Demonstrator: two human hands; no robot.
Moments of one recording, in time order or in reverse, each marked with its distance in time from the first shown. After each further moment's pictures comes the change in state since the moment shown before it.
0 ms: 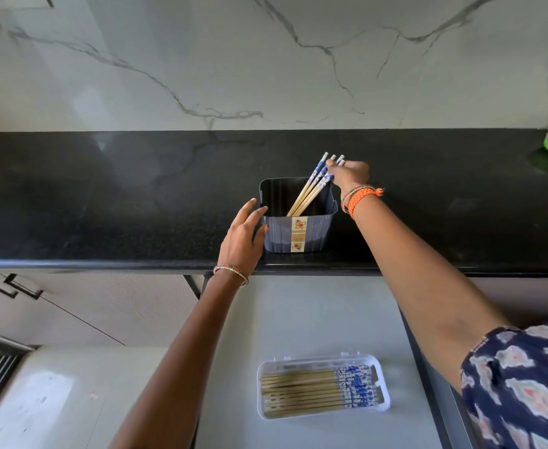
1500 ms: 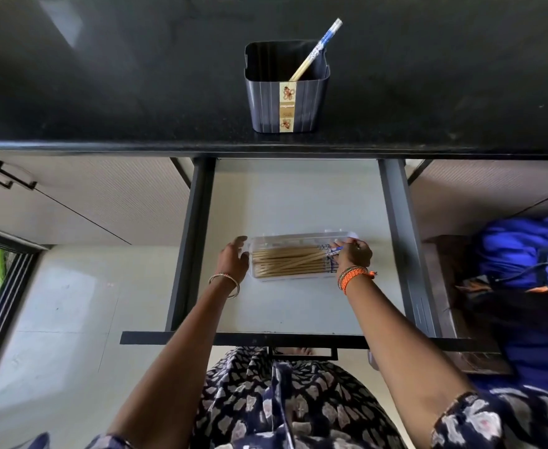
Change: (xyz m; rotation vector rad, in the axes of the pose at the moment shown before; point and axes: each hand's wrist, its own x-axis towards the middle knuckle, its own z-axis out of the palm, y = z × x) left_hand -0.240 -0.043 0.061 -0.189 -0.391 -0.662; right_hand -0.214 0.285 -0.100 0.121 0.336 0.510
